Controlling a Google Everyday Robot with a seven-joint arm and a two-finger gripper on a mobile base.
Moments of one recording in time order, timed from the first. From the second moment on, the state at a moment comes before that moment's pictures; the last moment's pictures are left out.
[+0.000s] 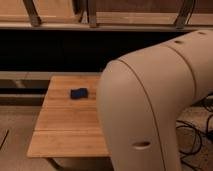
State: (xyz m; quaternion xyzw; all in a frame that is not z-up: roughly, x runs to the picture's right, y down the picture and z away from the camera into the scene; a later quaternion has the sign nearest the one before) arm 0.038 0.036 0.806 -0.22 0.10 0.57 0.78
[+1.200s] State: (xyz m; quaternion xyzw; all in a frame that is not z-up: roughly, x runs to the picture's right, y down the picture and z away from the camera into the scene) arm -0.001 -0.042 0.833 -0.17 0.06 0.55 0.81
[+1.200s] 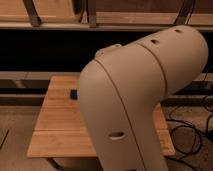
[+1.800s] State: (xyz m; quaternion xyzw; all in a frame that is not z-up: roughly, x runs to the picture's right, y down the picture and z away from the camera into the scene) arm -0.106 -0.043 0.847 -0.21 0.04 0.42 0.88
